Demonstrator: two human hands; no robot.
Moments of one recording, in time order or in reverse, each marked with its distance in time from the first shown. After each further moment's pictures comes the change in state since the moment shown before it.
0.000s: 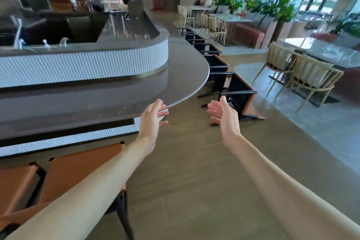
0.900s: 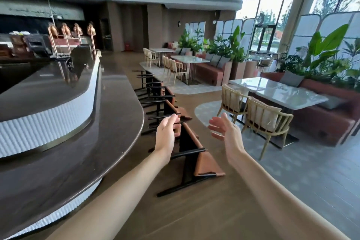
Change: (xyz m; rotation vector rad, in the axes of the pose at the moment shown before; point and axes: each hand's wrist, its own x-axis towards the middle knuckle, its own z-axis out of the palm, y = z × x) left_hand 0.330 -0.012 0.657 -0.096 -0.194 0.095; right_hand 0.547 -0.124 -0.398 0.097 0.106 -0.133
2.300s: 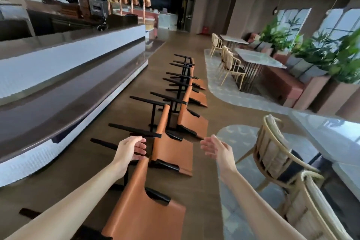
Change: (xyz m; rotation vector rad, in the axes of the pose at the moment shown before) left_hand 0.744 -0.345 0.437 0.120 0.621 -0.241; right_hand 1.052 0.175 -0.199 -0.235 -0.577 0.188
